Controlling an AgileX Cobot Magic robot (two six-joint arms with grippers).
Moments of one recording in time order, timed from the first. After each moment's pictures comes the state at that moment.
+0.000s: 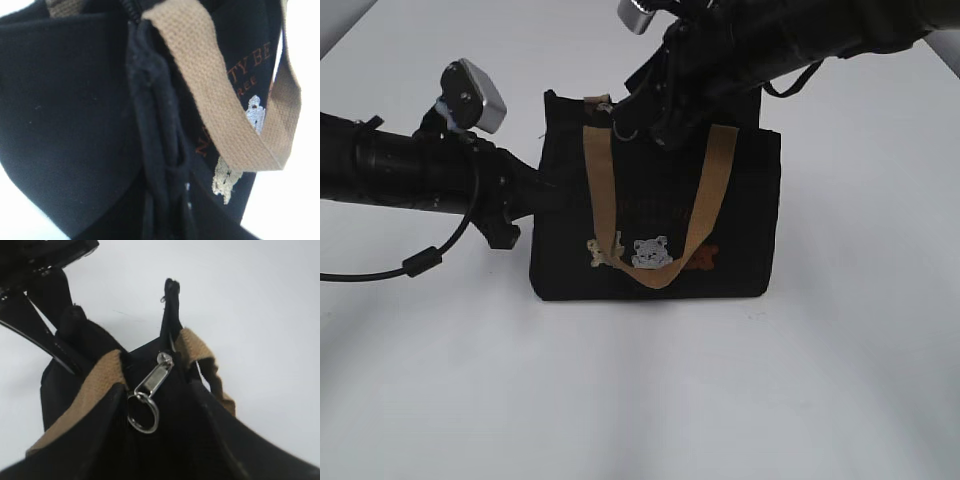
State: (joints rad) left arm -0.25 1.84 -0.92 -1.73 0.65 2.48; right arm 0.40 1.84 -1.35 1.00 0.49 -1.59
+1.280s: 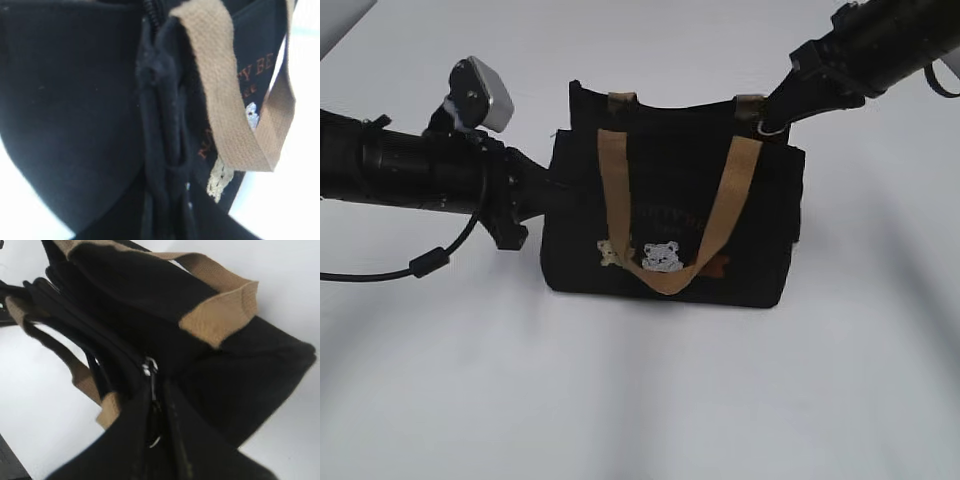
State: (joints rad) left arm -0.26 1.84 -0.92 -1.74 0.69 2.48; right arm 0.08 1.76 -1.35 0.78 0.89 -0.80
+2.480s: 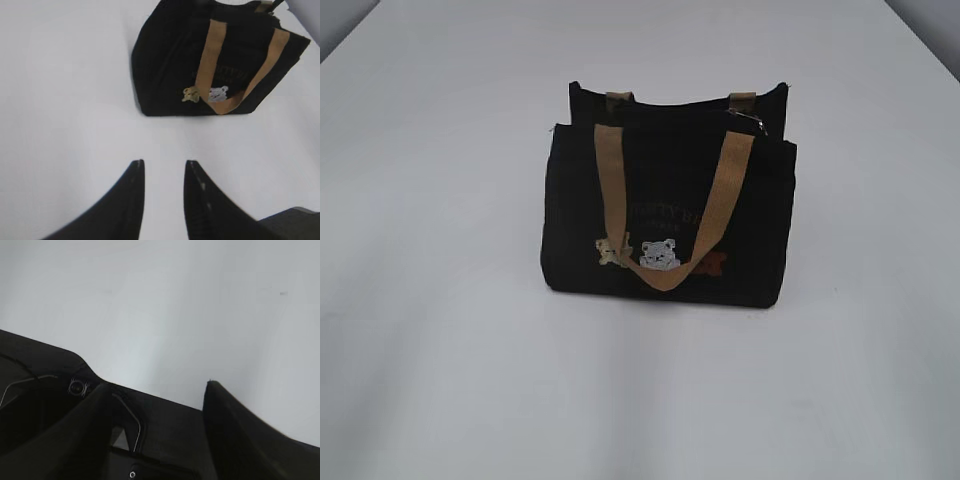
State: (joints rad) left arm -0.25 0.60 -0.64 -0.40 0.76 0.20; right arm 0.11 0.58 -0.69 0.15 1.22 -0.22
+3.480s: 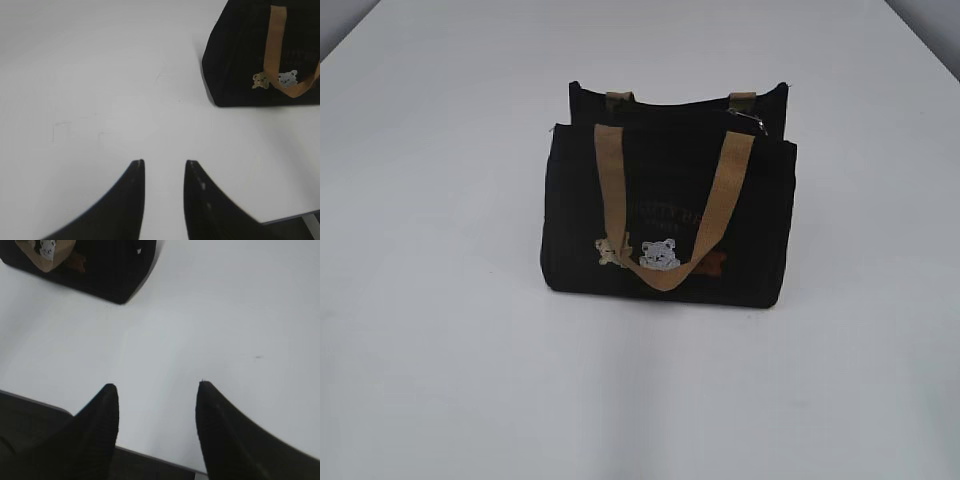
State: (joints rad) left arm -0.25 -0.01 -0.53 -0.03 1.06 0.06; right arm 0.11 0.03 -0.49 0.14 1.10 -0.22
